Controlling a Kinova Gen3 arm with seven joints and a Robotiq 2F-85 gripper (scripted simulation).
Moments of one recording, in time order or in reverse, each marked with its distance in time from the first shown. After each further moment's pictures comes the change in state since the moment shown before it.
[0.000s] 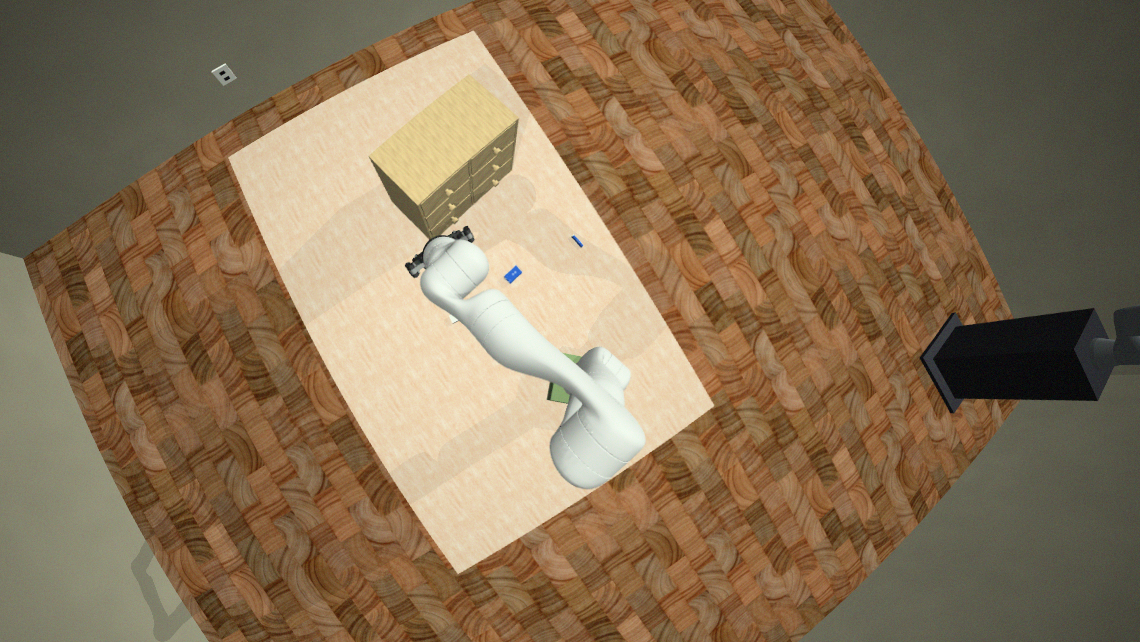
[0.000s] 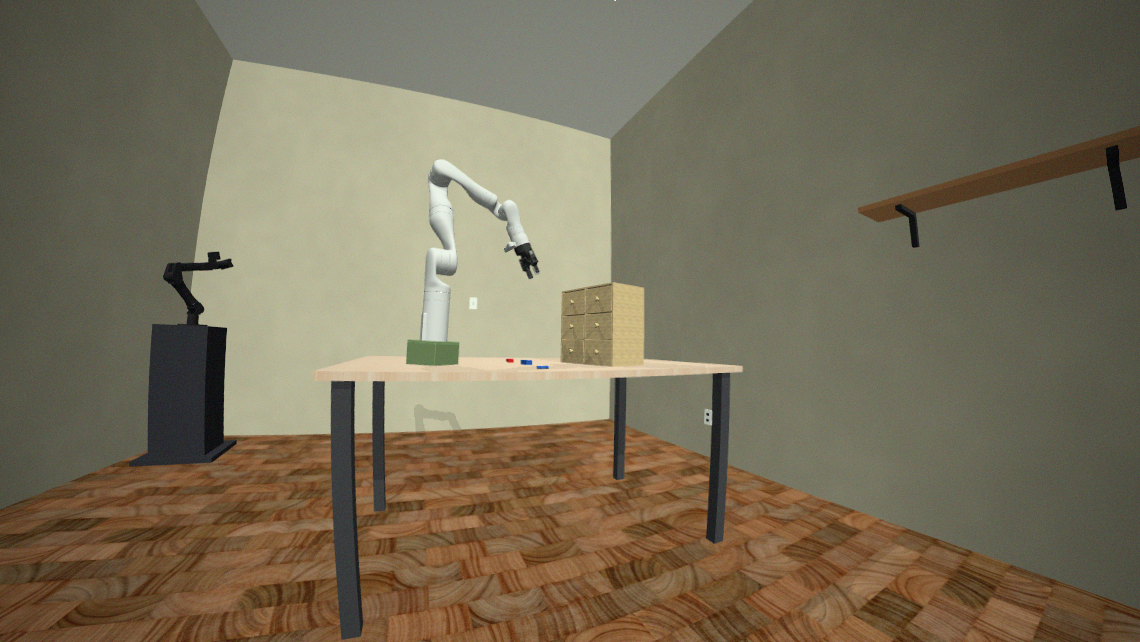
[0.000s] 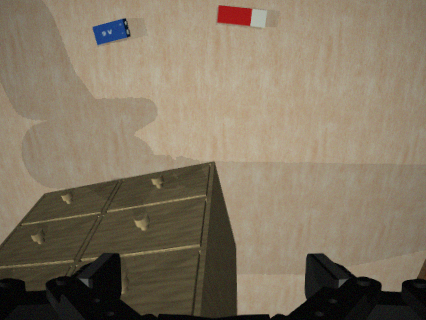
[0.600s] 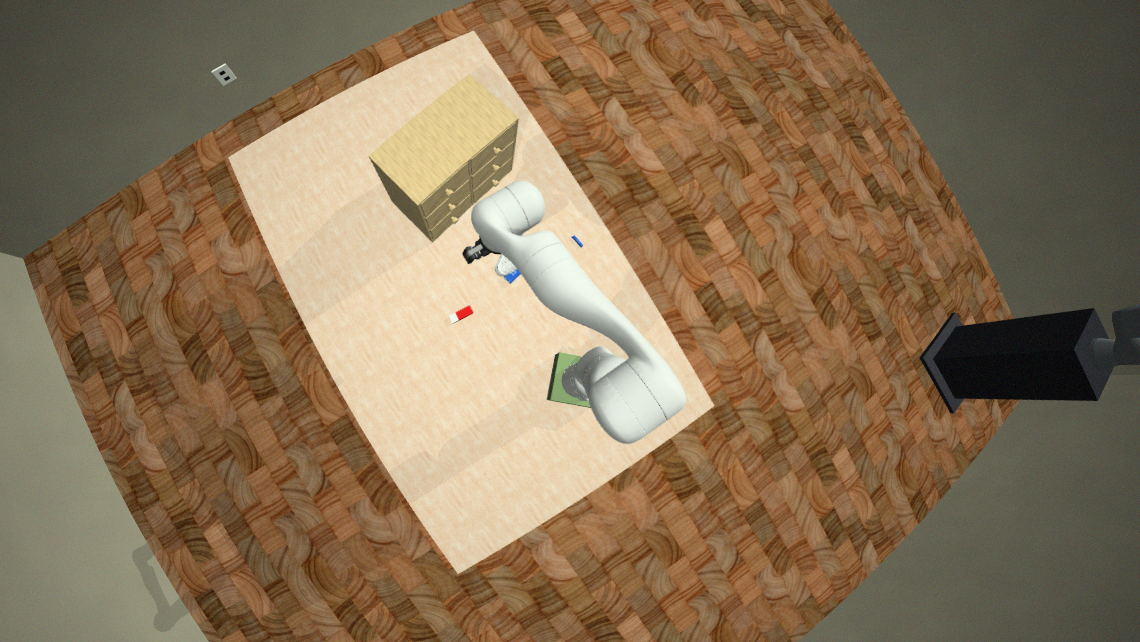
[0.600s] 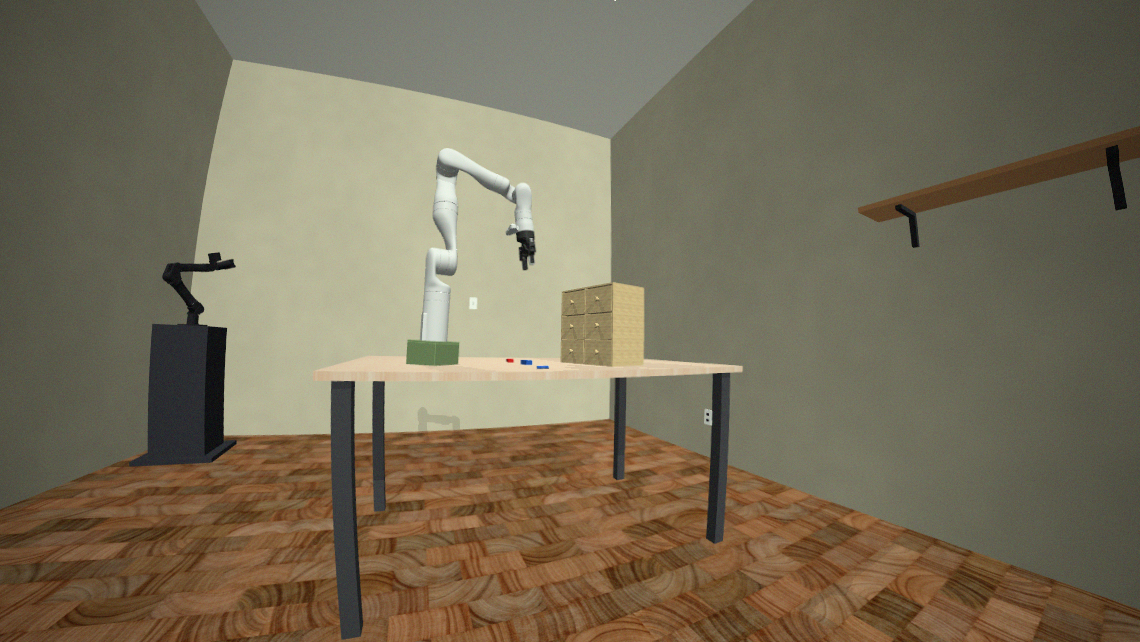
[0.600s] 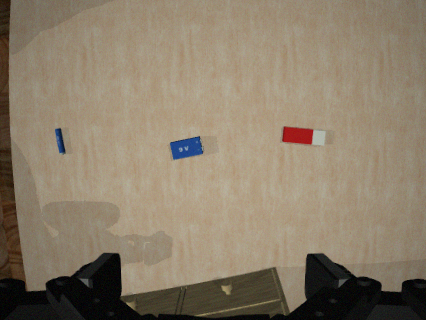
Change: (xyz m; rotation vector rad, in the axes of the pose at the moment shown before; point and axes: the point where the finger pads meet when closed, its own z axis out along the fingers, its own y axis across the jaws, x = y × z) arm 0.052 -0.108 -0.033 -0.009 0.305 0.011
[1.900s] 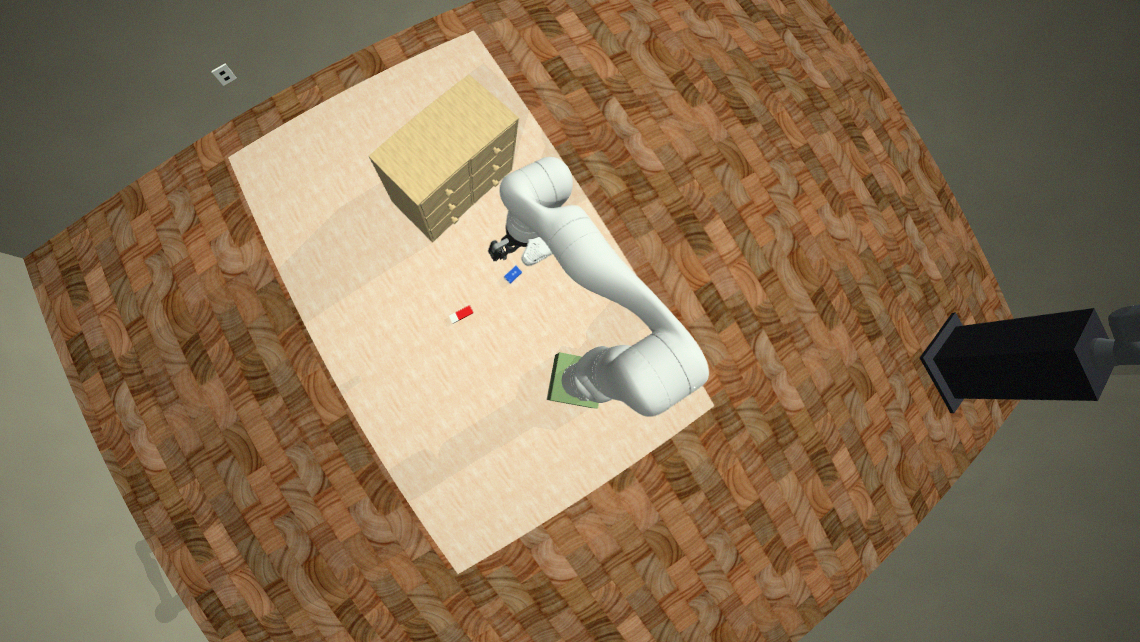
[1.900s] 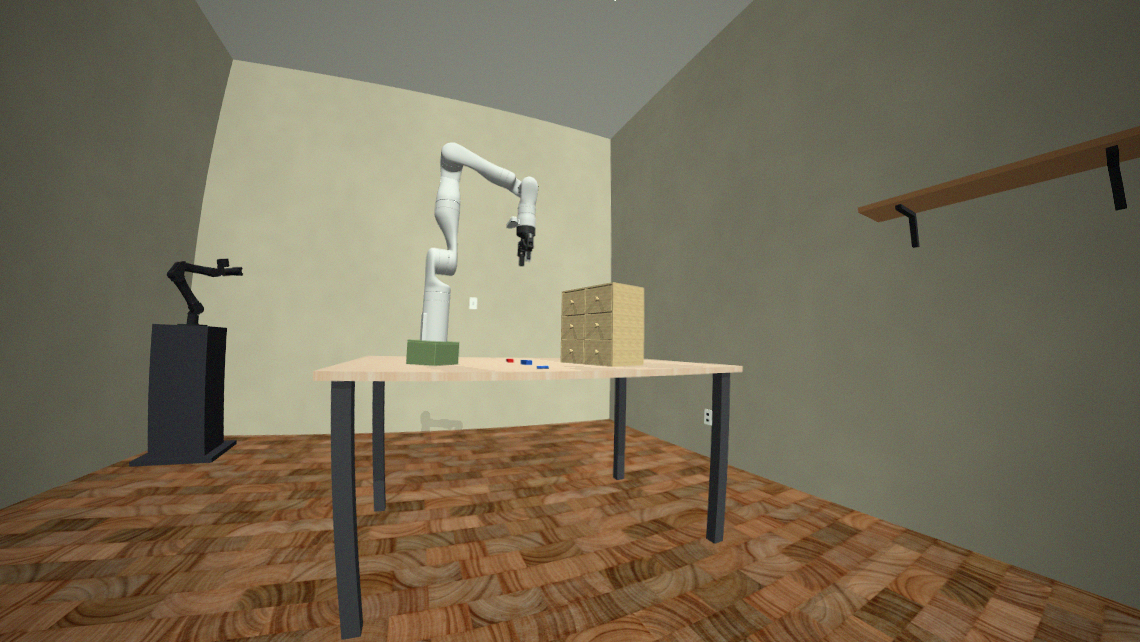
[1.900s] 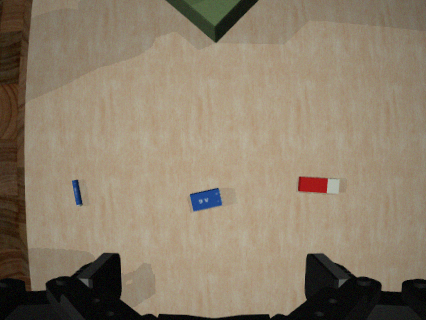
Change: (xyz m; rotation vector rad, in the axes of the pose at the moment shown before) arm 0.029 -0.043 -0.006 -0.034 0.134 0.016
